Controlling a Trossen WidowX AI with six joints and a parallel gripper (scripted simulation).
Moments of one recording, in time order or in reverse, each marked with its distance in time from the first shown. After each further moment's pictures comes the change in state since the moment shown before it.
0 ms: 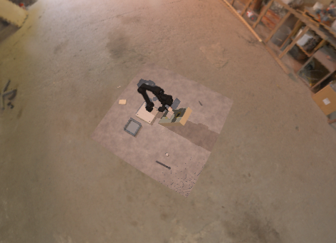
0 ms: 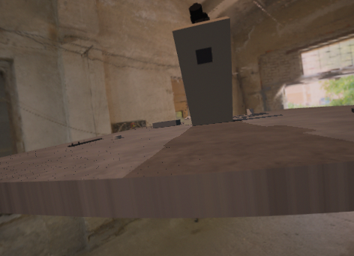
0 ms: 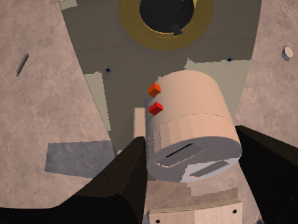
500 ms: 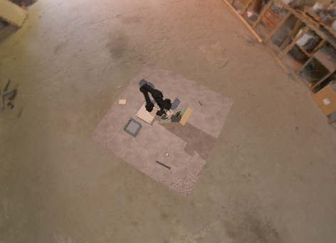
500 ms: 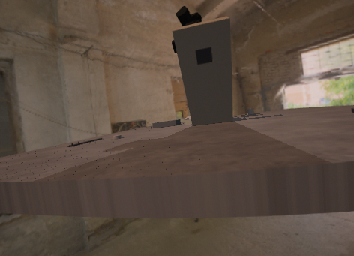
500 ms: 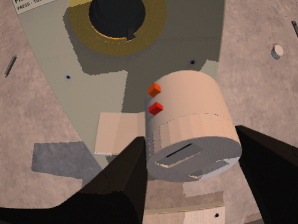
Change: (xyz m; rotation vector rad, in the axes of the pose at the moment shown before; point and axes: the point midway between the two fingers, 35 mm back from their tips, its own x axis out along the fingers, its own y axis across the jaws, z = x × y) arm 0.006 -0.040 0.002 -0.004 0.015 -0.007
